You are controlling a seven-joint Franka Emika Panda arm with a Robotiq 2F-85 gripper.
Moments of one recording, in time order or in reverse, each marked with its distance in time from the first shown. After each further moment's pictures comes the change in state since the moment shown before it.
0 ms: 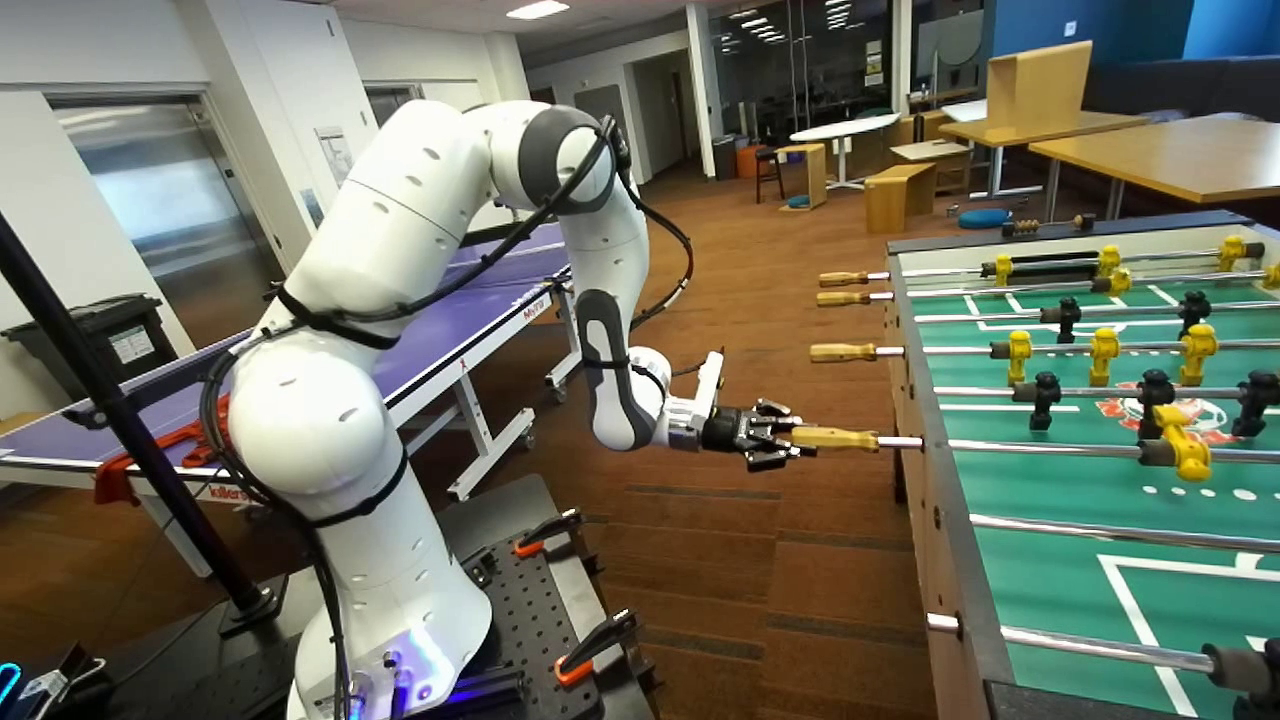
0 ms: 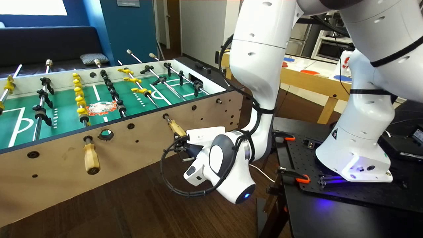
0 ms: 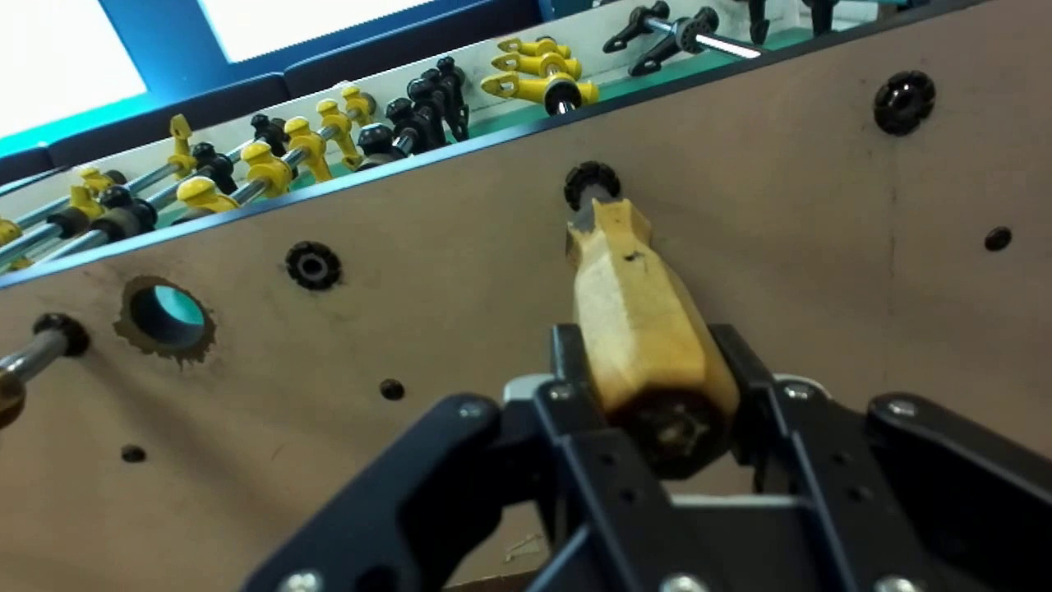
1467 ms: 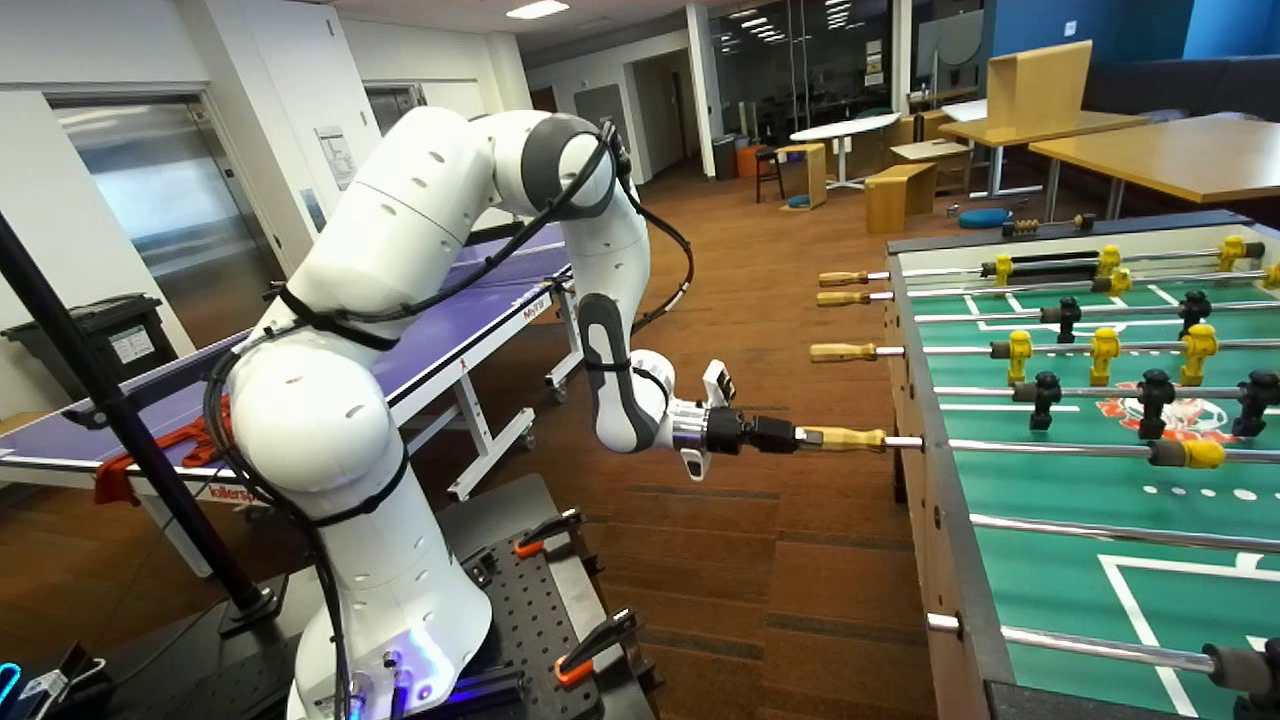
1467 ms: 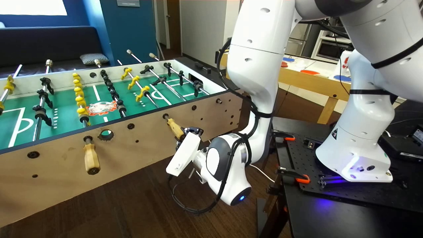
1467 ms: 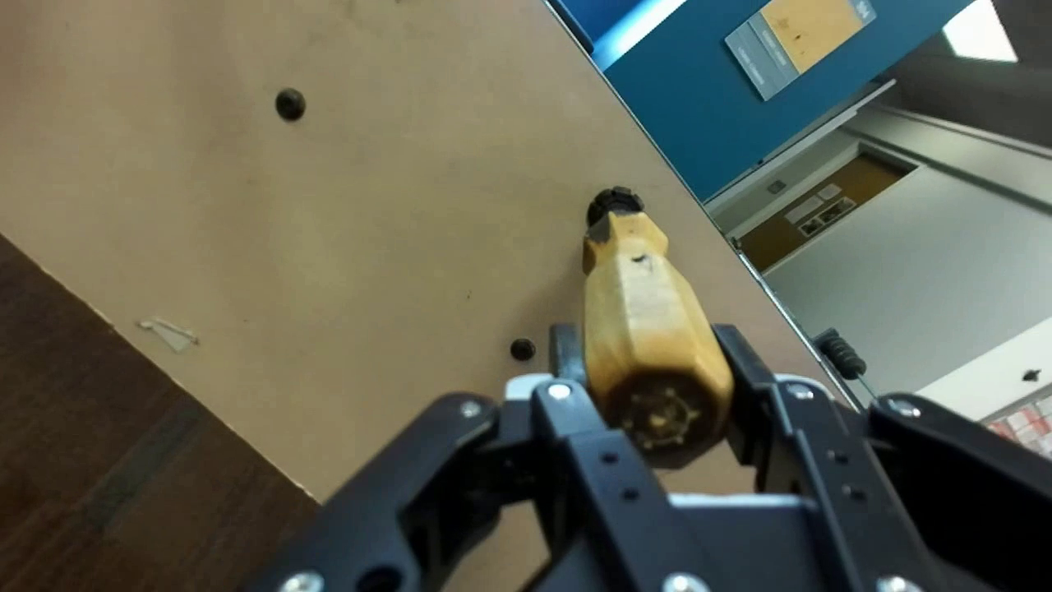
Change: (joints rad) arm 0.039 0.027 -0.038 0.037 0.036 -0.014 -1.134
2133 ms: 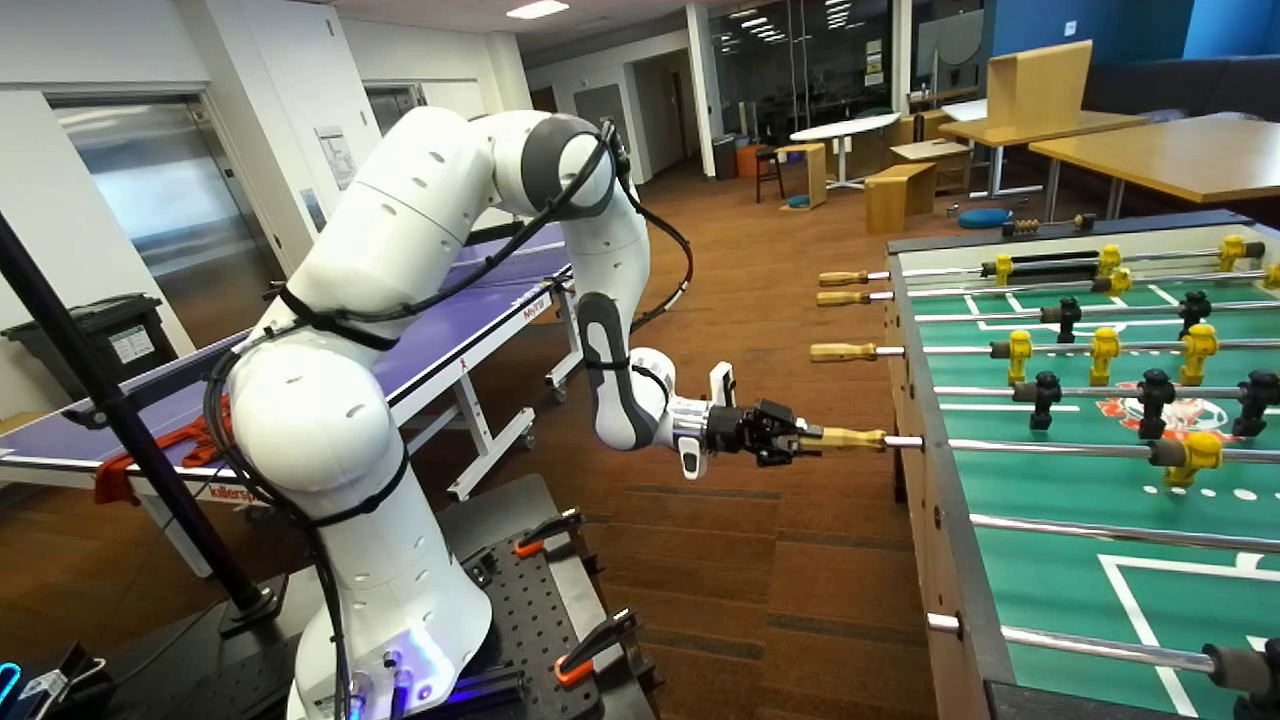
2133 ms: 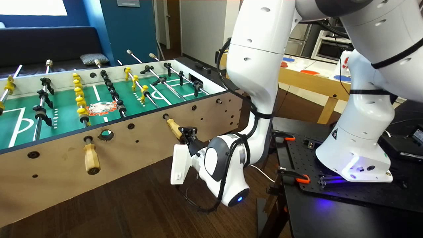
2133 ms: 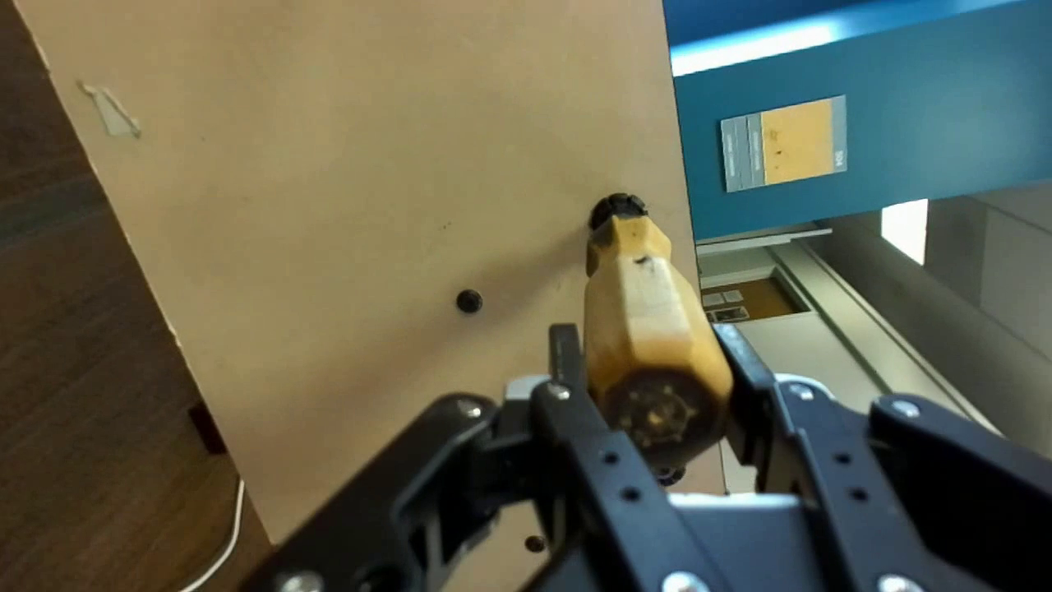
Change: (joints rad) arm 0.004 0.001 0.002 0.012 0.028 0.000 -0.498
